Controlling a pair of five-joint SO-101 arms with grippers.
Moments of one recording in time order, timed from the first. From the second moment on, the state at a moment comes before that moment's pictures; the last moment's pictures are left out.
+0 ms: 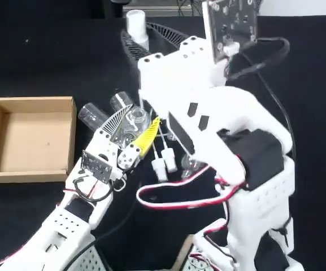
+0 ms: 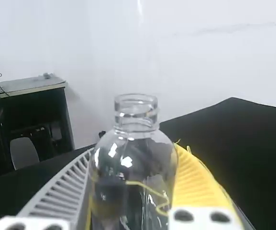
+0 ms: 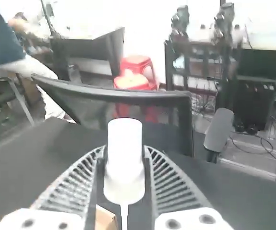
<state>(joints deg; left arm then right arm) 22.7 -62.8 95.6 -34.2 -6.3 -30.9 -26.9 -20.5 64.5 -5.8</state>
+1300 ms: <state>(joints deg) 22.7 -62.8 95.6 -34.2 -6.3 -37.3 -55.0 31.0 45.9 -5.8</state>
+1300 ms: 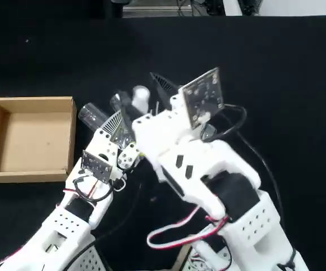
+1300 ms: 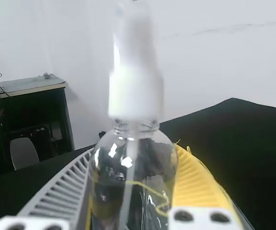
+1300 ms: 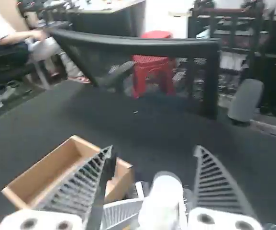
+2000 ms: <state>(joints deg) 17.2 -62.8 95.7 -34.6 -6.3 1.8 -56.1 35.4 68.6 5.6</state>
